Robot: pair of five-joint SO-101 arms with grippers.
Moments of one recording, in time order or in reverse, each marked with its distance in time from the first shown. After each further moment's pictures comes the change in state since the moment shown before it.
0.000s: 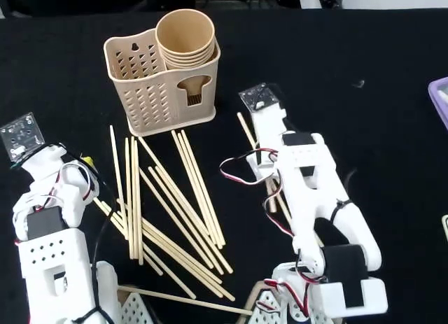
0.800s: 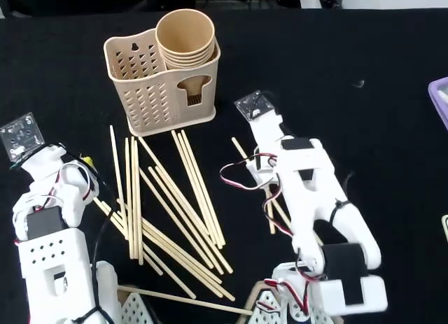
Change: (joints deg) left arm -0.2 0.0 0.0 0.0 0.0; right arm 0.0 2.7 2.5 -3.9 4.0
